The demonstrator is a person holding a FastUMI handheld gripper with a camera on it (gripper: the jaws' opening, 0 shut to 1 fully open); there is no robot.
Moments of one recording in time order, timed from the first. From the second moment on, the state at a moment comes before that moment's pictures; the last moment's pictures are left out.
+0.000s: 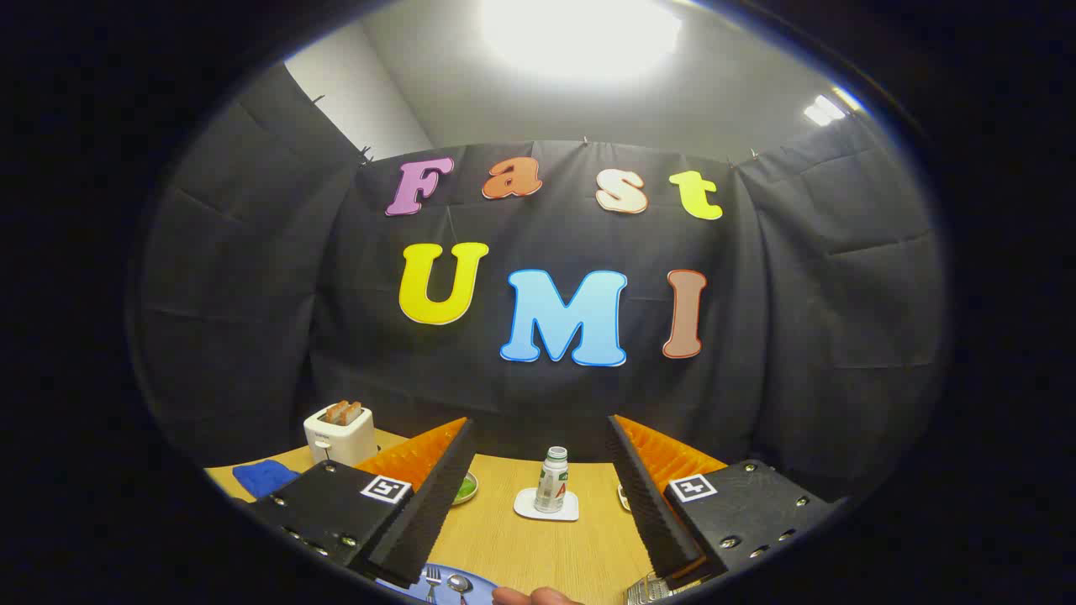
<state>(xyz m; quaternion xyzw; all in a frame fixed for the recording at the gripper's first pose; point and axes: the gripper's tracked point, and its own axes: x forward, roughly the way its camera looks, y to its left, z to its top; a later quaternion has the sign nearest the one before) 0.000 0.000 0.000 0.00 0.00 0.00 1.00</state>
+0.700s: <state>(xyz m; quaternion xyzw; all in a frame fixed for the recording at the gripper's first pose) -0.011 0.008 -0.030 -0.02 0.05 0.03 1.00</state>
